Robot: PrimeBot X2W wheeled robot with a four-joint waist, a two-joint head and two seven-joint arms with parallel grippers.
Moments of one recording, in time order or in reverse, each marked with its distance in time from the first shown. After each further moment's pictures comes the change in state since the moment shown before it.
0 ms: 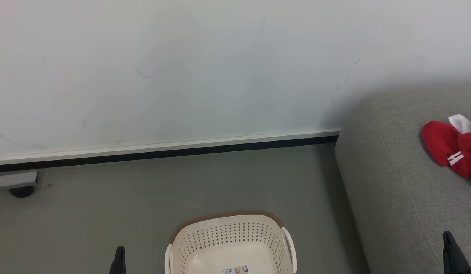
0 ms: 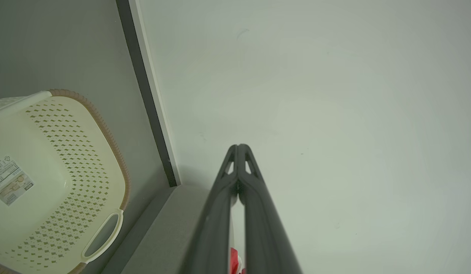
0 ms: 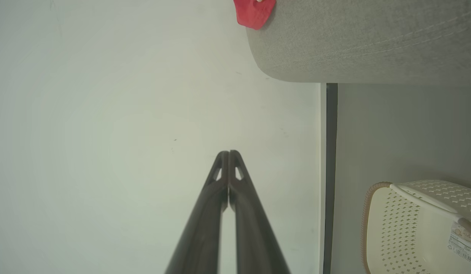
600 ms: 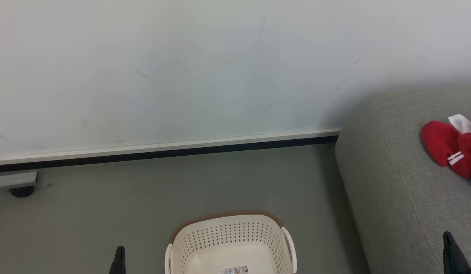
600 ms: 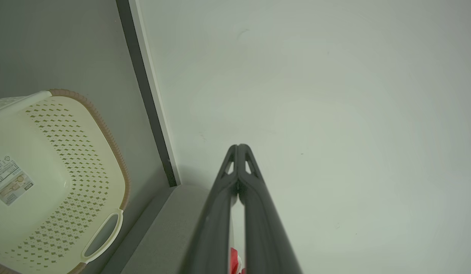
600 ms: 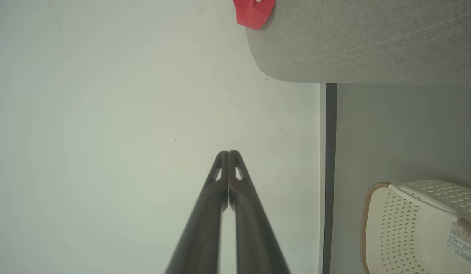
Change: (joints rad) left arm 0.000 -0.001 0.001 0.000 0.000 0.000 0.001; right arm -0.001 0.004 -0.006 0.001 -0.007 0.000 0.005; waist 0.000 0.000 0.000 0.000
